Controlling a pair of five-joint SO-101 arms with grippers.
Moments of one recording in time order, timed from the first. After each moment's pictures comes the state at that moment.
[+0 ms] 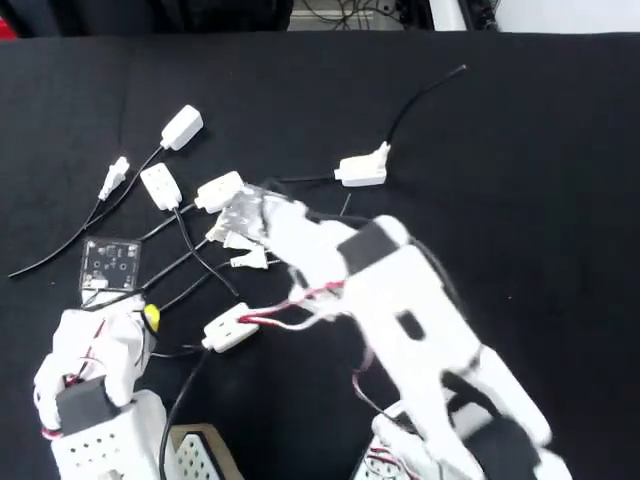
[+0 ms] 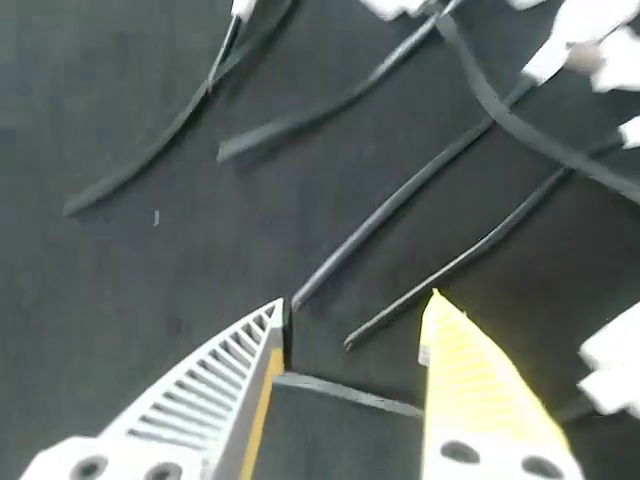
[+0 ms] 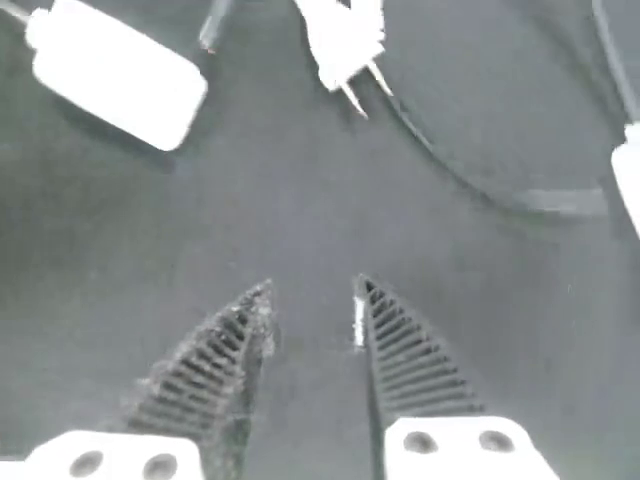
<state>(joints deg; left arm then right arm) -27.0 -97.8 83.3 73.9 -24.6 -33.8 -22.0 33.3 74.0 36.0</state>
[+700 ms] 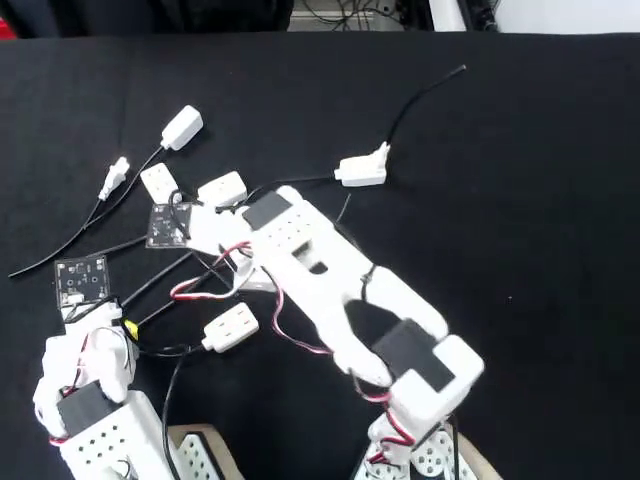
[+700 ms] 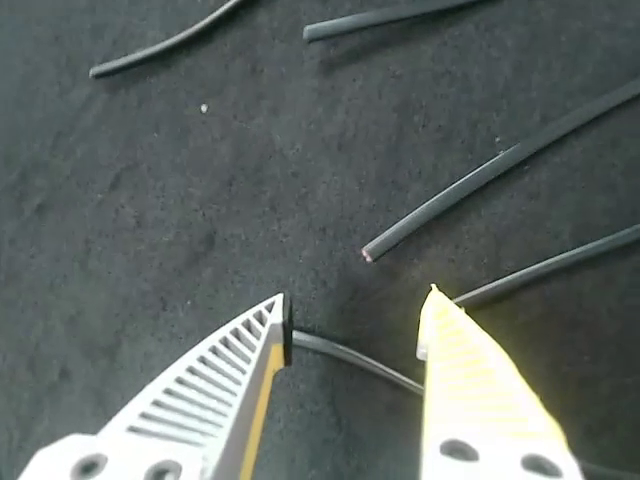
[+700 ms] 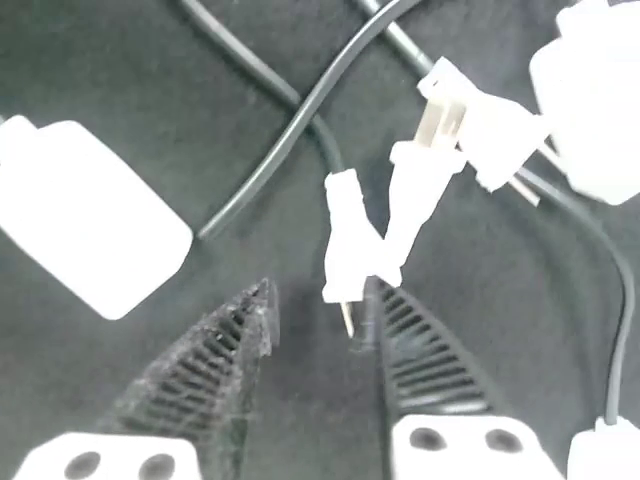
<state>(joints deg) -37.1 -104.0 95.7 68.5 -24.6 -40.4 12.9 10.9 64.0 46.7</state>
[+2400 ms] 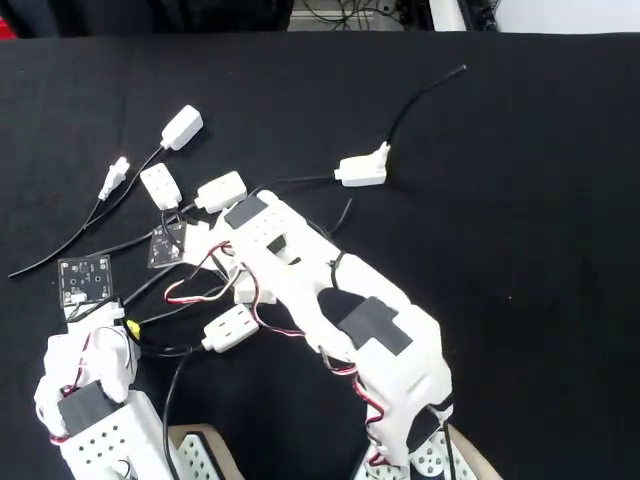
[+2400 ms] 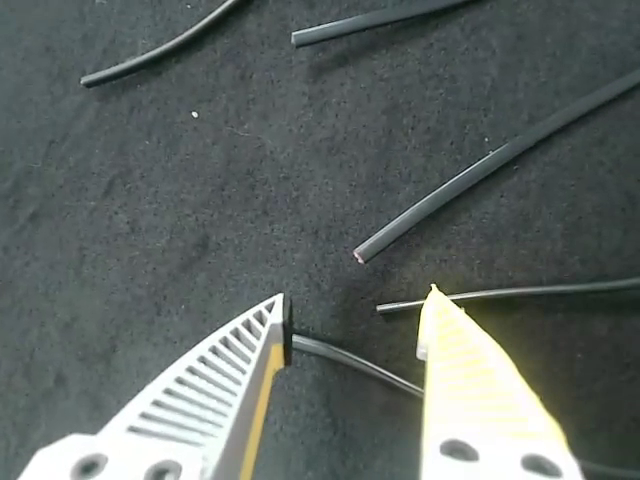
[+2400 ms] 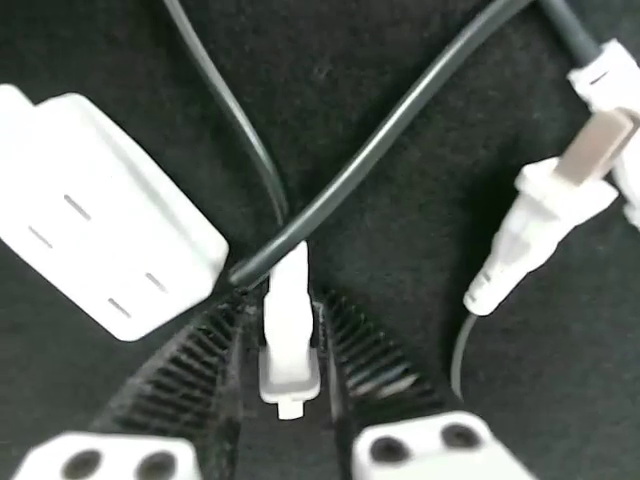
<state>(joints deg) -36.7 -104.0 96.0 68.5 -24.7 -41.7 24.4 5.9 68.8 48.0</state>
